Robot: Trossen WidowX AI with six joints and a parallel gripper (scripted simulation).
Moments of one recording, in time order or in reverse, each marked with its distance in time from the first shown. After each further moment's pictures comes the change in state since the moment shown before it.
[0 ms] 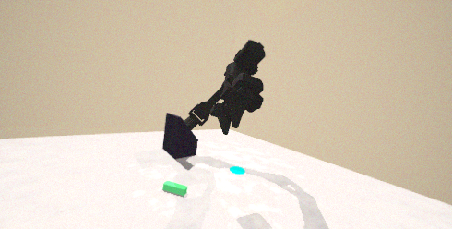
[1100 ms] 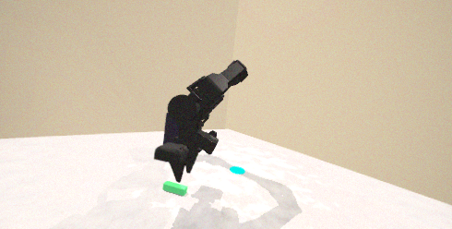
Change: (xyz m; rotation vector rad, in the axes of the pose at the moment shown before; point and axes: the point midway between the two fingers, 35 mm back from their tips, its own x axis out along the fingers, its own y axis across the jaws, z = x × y) arm 0.098 0.138 -0.060 0.593 -0.037 0.552
